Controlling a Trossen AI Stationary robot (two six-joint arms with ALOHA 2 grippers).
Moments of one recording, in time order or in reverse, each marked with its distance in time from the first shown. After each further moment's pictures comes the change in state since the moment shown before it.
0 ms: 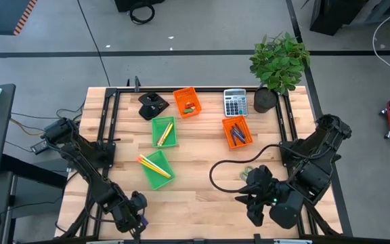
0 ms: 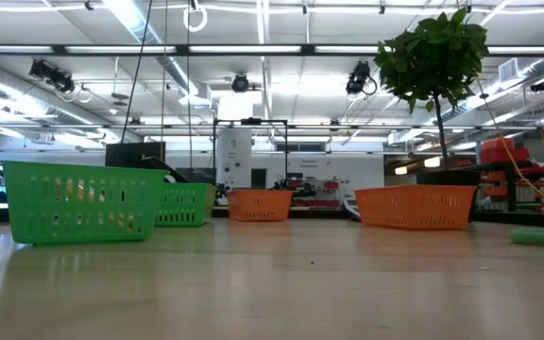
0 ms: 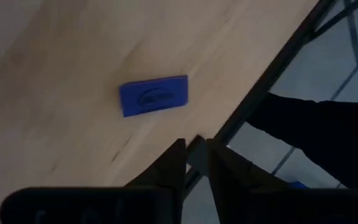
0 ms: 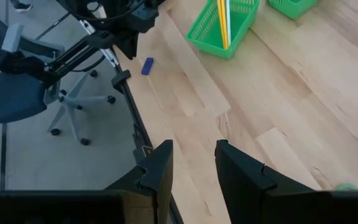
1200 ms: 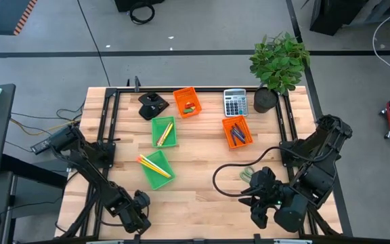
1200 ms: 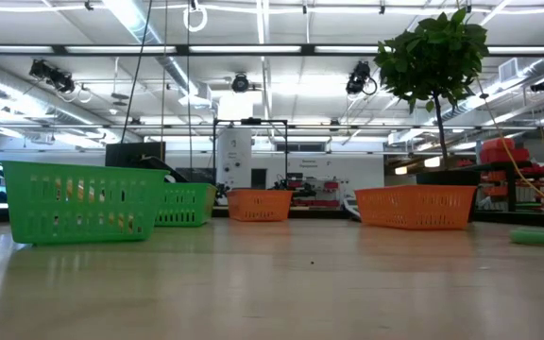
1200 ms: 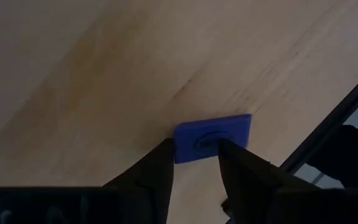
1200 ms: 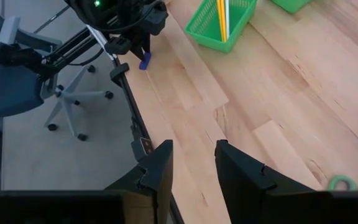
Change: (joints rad) left arm 0.023 0.149 -0.005 0.014 -0.025 -0.024; right arm 0.032 0.000 0.000 -0.032 0.008 0.030
